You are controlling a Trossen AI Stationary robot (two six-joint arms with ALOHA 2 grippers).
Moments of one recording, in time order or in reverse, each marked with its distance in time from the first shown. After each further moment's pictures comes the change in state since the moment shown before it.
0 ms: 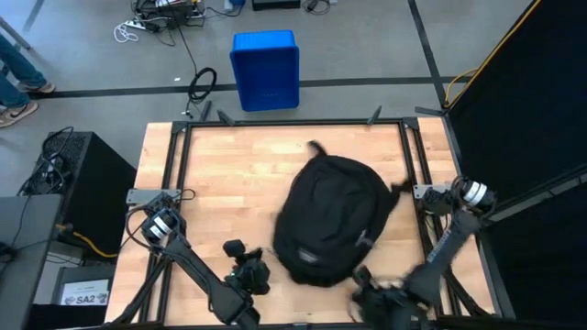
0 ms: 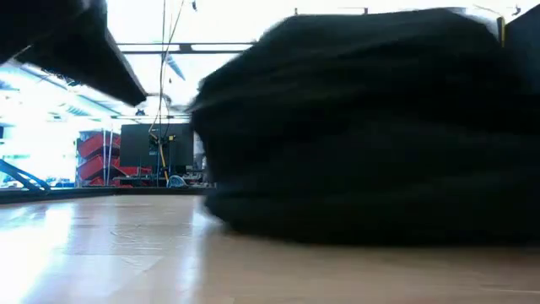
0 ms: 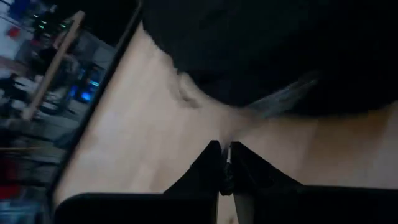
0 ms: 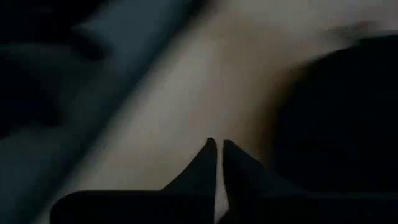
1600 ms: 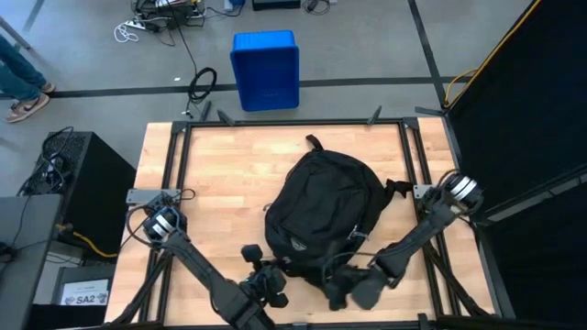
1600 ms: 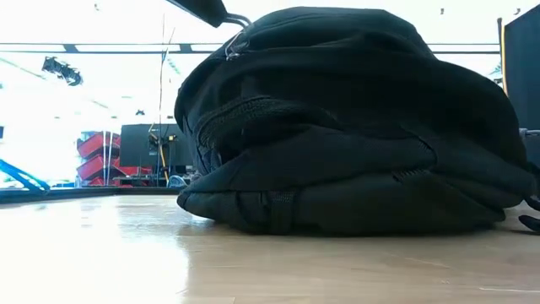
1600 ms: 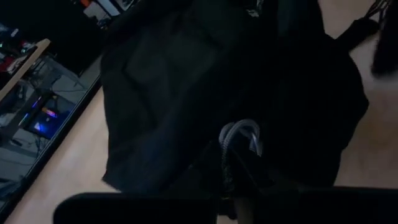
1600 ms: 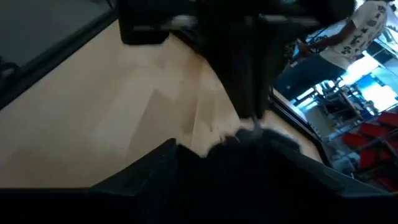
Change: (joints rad) left arm 0.032 0.000 0.190 0.216 -0.112 0.283; right arm -0.248 0.035 -0.160 0.863 0.313 -0.564
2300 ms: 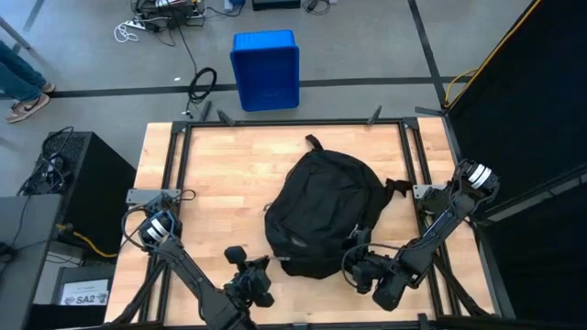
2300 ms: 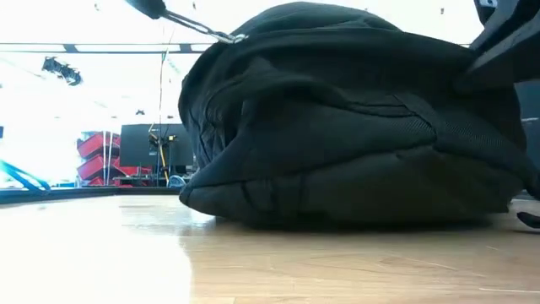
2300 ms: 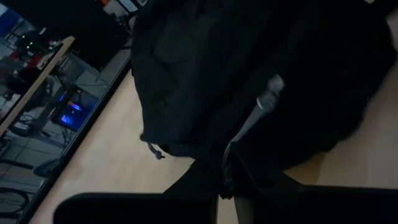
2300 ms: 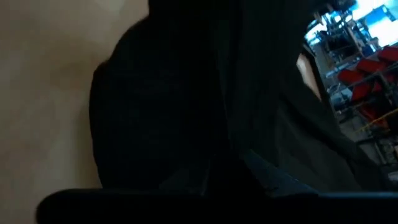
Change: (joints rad) left arm -0.074 -0.002 0.000 -0.293 0.012 -0.269; right arm 0.133 -0.198 -0.169 -0.628 0.123 0.540
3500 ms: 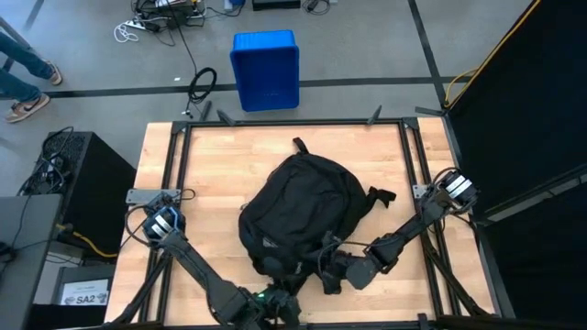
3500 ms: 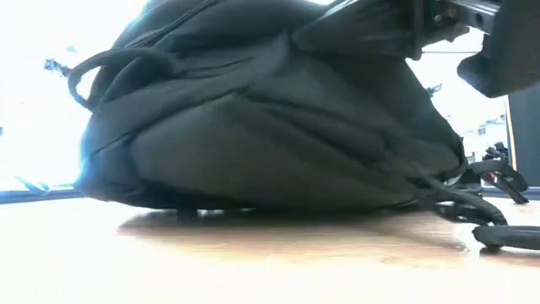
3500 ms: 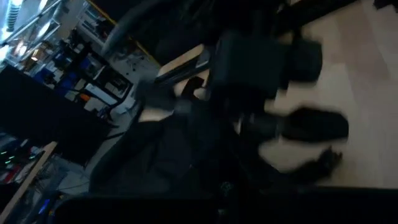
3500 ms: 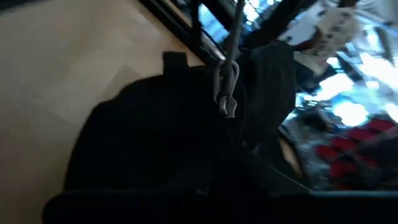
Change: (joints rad) left arm 0.053 -0.005 0.064 0.795 -0.167 1.014; right arm -0.219 0.191 0.003 0.900 -0.145 -0.754
